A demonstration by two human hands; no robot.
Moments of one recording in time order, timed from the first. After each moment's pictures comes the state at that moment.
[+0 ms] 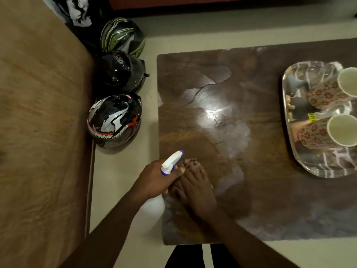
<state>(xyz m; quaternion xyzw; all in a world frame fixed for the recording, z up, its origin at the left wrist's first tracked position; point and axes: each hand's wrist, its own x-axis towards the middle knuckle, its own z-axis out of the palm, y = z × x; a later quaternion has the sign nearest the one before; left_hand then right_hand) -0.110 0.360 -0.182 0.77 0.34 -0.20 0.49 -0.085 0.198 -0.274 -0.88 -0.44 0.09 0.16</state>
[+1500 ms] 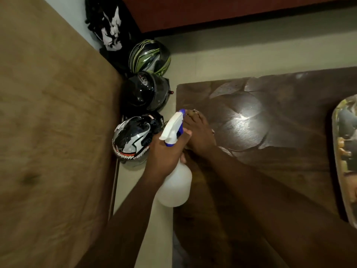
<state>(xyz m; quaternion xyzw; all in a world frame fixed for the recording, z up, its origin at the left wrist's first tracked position) 0.039 0.414 -0.150 0.73 0.43 0.03 0.53 0.143 0.365 -0.276 -0.84 -0.49 0.09 0.22</state>
